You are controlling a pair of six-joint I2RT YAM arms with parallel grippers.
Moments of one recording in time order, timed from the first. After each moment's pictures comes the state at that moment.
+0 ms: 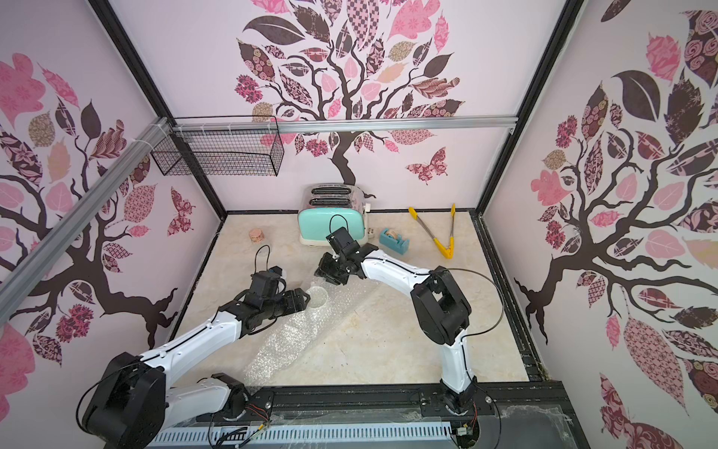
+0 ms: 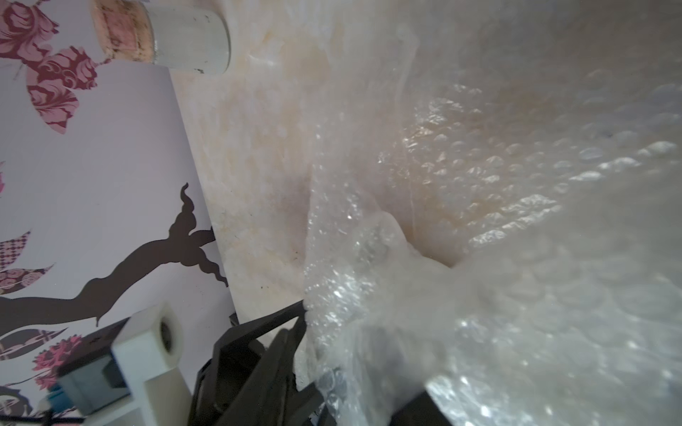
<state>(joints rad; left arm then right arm) -0.42 1.21 0.59 -0.24 0.12 -0.60 0.72 1.98 1.57 -0.43 -0.36 1.07</state>
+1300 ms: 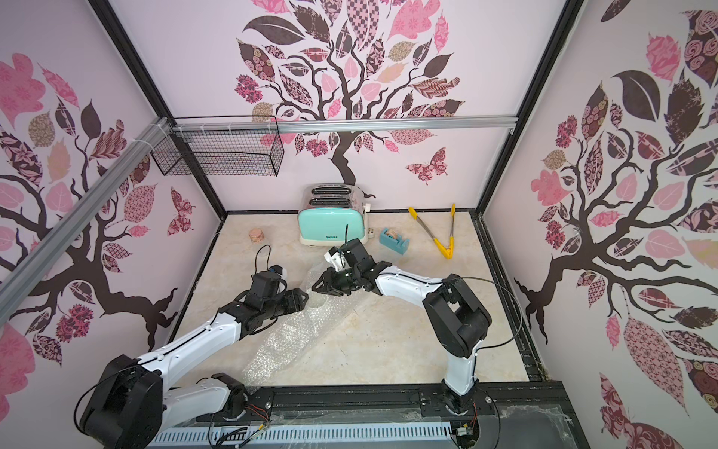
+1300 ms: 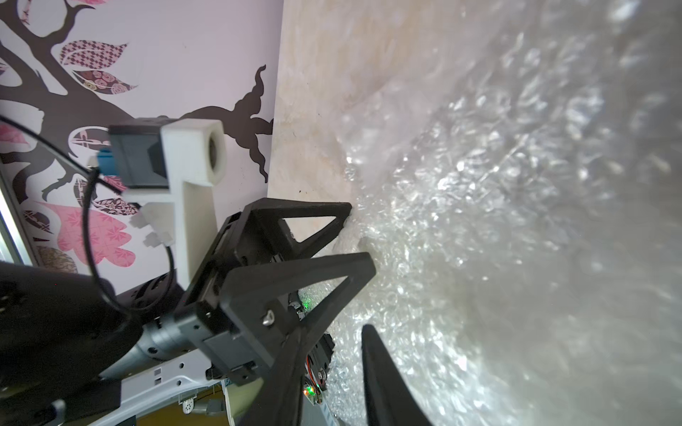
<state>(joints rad) -0.44 1.19 0.59 -0.23 0.08 -0.59 0.71 1.84 1.21 -0.06 -0.71 0.84</state>
